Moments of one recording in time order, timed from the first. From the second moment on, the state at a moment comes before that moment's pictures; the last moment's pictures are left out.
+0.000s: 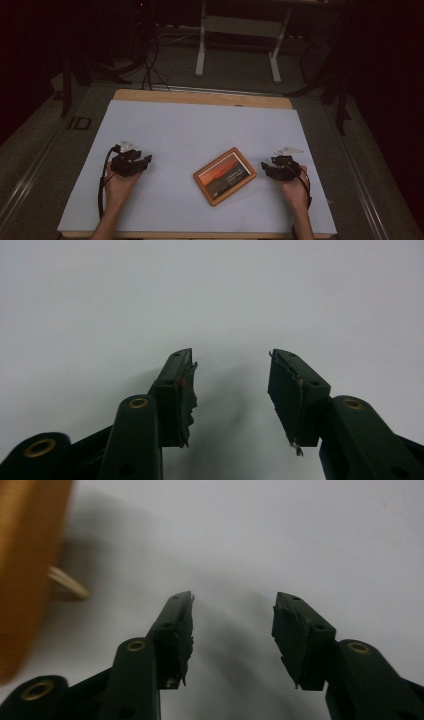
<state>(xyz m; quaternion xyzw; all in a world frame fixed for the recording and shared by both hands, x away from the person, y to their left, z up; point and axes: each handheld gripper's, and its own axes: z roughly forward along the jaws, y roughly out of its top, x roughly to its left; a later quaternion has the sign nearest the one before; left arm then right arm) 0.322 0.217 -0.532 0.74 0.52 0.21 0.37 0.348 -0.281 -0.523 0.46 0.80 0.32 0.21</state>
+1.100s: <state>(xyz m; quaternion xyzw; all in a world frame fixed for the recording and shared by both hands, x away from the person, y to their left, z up) 0.312 0.158 -0.514 0.83 0.36 0.14 0.41 0.308 -0.262 -0.483 0.38 0.83 0.36 0.20</state>
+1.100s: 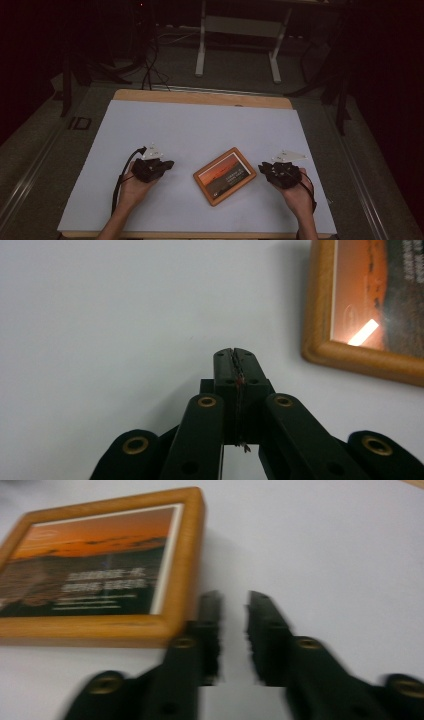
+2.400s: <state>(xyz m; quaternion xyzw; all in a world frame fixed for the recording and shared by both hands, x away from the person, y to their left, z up) 0.322 0.080 -0.528 0.89 0.25 0.05 0.39 0.290 -0.246 -0.500 0.36 0.86 0.32 0.19</state>
